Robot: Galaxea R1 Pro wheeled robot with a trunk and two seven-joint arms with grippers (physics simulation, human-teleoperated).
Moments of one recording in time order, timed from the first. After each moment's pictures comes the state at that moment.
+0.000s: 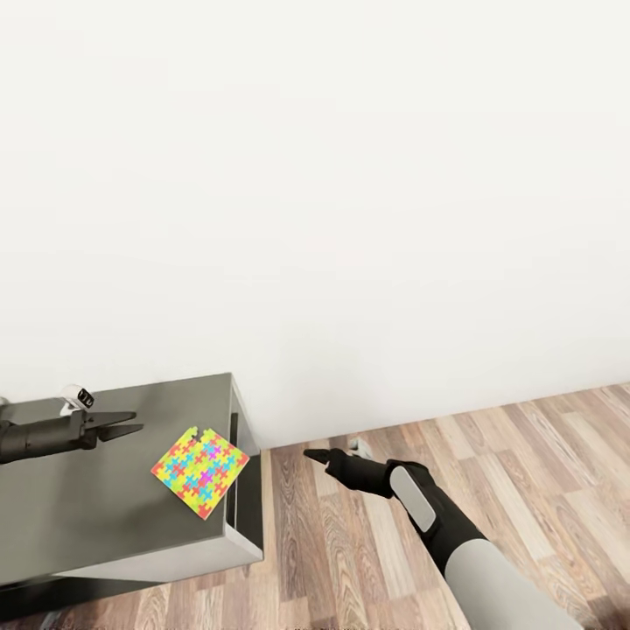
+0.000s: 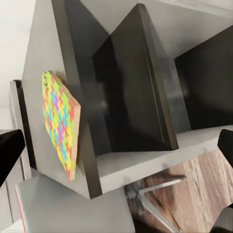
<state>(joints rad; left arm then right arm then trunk) -0.79 0.69 -0.16 -0.64 0.47 0.81 -1.57 -0.66 0.06 0.22 -0.68 -0.77 0.64 0.42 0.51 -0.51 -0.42</state>
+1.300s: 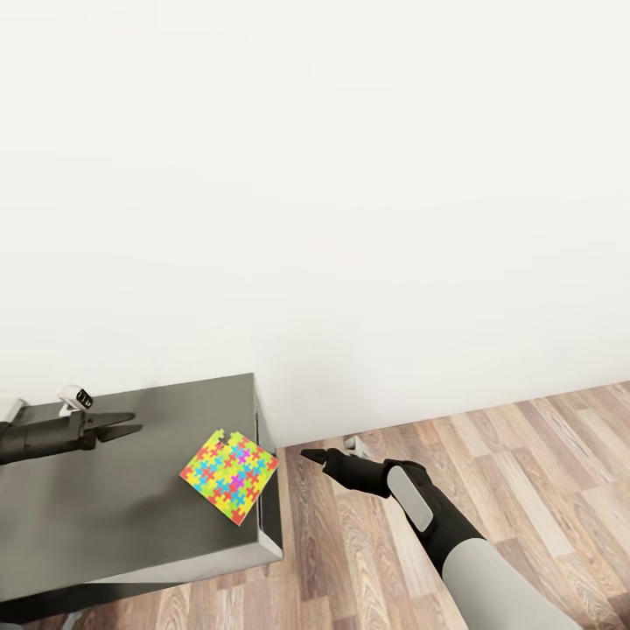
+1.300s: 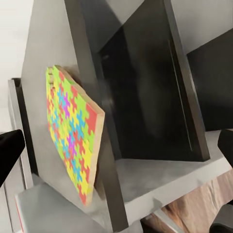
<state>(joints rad) -0.79 0.69 -0.16 -0.64 0.47 0.80 -1.57 -0.66 0.07 0.22 -0.68 -0.76 0.64 0.42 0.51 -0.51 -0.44</state>
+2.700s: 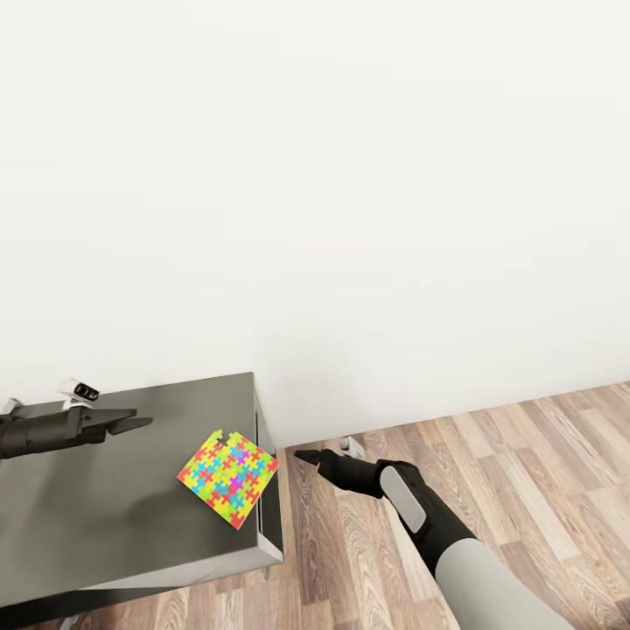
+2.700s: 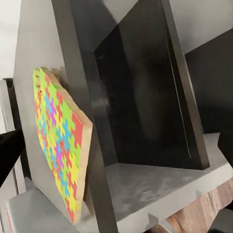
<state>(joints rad) -0.70 0.71 -0.15 -0.89 0.59 0.88 -1.57 -0.66 0.10 0.23 -0.68 -0.76 0.63 0.39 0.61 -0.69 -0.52</state>
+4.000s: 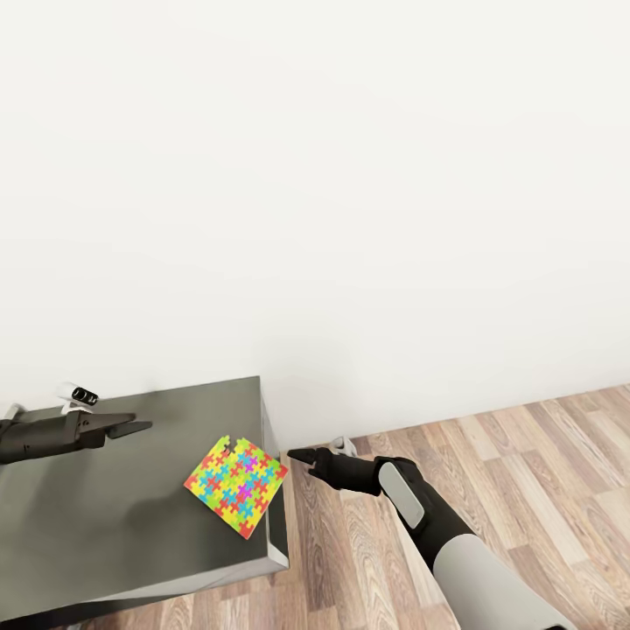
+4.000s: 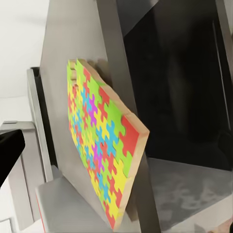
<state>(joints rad) -0.67 0.71 -0.14 -0.91 0.60 0.87 -1.57 -0.67 0.10 0.23 -0.67 -0.76 0.70 0.48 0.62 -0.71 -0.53</state>
